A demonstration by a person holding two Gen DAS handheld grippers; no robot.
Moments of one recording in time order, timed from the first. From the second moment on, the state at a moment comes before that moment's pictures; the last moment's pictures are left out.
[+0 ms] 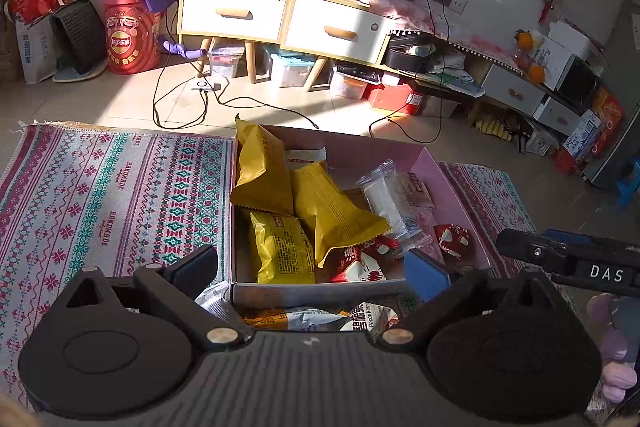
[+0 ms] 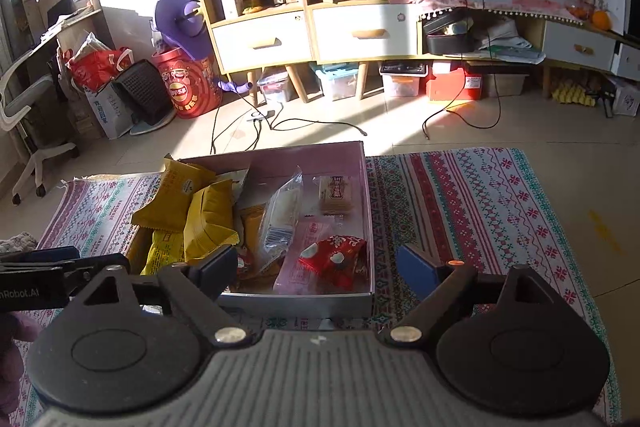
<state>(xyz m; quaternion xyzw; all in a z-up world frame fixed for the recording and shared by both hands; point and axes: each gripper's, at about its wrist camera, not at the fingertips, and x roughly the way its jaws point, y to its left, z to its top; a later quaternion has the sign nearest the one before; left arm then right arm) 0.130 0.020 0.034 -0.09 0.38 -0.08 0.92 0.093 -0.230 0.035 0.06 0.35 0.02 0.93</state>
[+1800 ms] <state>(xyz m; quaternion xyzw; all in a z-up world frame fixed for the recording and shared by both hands) 0.054 0.012 -0.032 -0.02 0.37 -0.11 0.92 0.016 -0.226 -0.023 0.00 0.36 0.05 0.93</state>
